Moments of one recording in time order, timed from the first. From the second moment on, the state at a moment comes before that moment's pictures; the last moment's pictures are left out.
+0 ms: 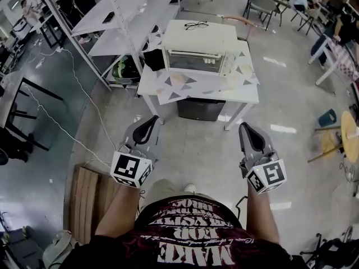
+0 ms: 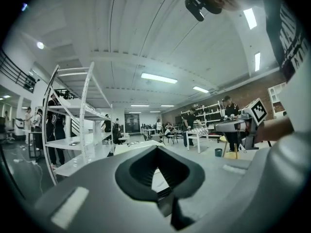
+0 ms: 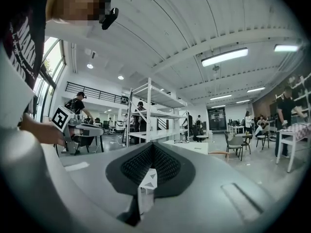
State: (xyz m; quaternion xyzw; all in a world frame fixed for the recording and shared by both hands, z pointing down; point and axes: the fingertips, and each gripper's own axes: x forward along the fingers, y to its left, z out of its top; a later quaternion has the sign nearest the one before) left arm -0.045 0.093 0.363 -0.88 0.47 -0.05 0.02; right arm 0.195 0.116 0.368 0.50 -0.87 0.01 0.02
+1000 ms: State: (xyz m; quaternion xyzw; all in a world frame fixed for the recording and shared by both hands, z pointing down) left arm -0.049 0.036 0.361 -0.89 0.44 -0.05 0.04; right arm 0.171 0.069 0.378 0.50 -0.87 0.03 0.01
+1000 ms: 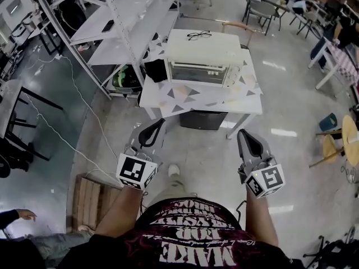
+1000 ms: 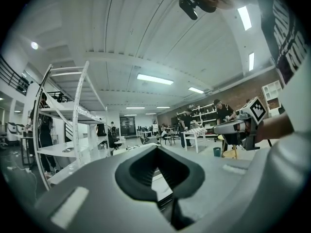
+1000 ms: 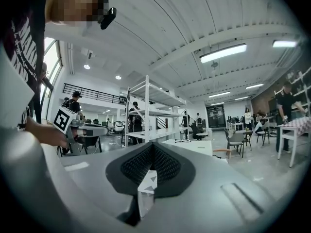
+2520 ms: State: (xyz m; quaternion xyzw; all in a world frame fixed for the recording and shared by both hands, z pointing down) left arm -0.100 -0.143 0.368 -0.91 0.41 -0.05 0.02; right arm 0.114 -0.097 0.368 0.53 -0.85 0.03 0.03
